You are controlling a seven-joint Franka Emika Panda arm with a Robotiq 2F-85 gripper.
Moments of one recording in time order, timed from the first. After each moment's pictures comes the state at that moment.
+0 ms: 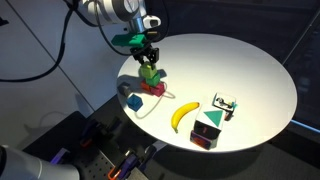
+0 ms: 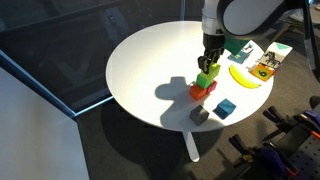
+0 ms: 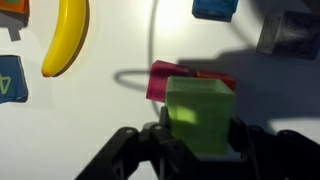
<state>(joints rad) 0.13 0.22 0.03 -2.26 -0.20 2.42 0.14</state>
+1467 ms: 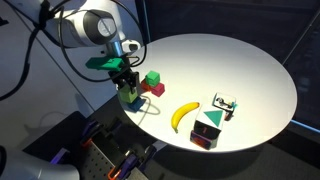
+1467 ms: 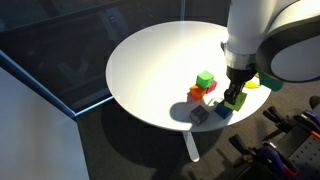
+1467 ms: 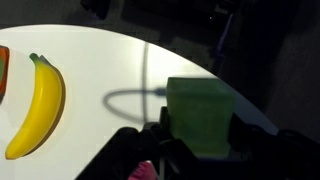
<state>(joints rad) 0.13 0.07 0.08 -2.59 -0.20 2.45 0.12</state>
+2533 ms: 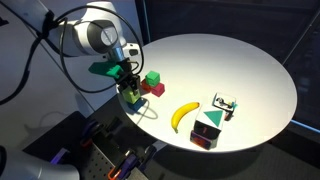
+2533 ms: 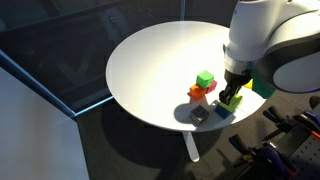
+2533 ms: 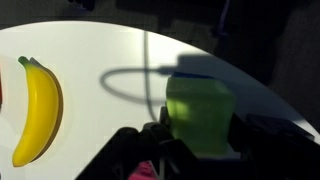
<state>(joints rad) 0.13 0.12 0.06 -2.62 -0.25 2.59 0.28</state>
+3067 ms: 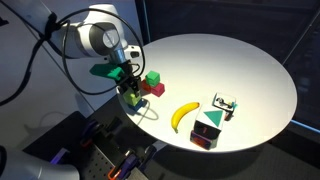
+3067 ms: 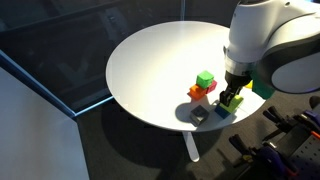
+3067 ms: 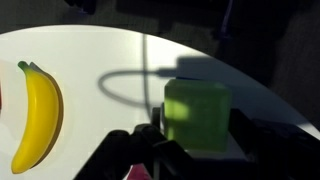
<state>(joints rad) 0.13 0.13 0.06 -2.61 -0.26 2.59 0.28</state>
